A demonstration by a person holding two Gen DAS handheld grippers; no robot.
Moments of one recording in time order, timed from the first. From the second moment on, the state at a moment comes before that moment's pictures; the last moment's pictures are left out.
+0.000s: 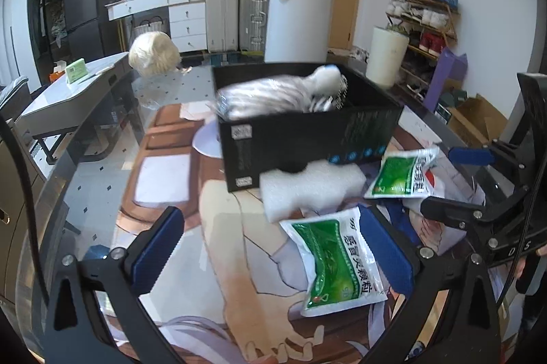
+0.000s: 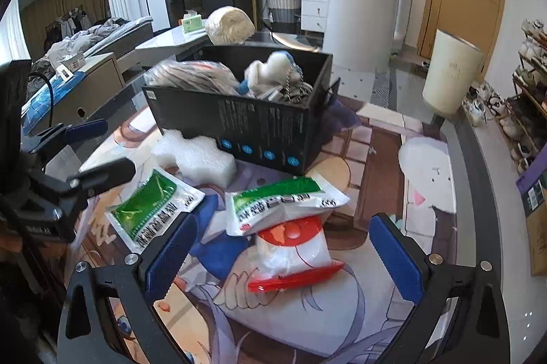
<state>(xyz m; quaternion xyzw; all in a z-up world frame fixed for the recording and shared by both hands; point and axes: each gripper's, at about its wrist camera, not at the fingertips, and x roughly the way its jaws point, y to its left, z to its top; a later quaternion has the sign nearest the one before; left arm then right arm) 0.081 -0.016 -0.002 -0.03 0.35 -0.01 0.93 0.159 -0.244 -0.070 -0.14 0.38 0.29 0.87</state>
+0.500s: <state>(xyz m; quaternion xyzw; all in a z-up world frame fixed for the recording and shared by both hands) 0.077 -0.025 -0.009 -0.02 0.38 -0.04 0.92 0.173 -0.252 -0.097 -0.14 0.42 0.26 0.86</state>
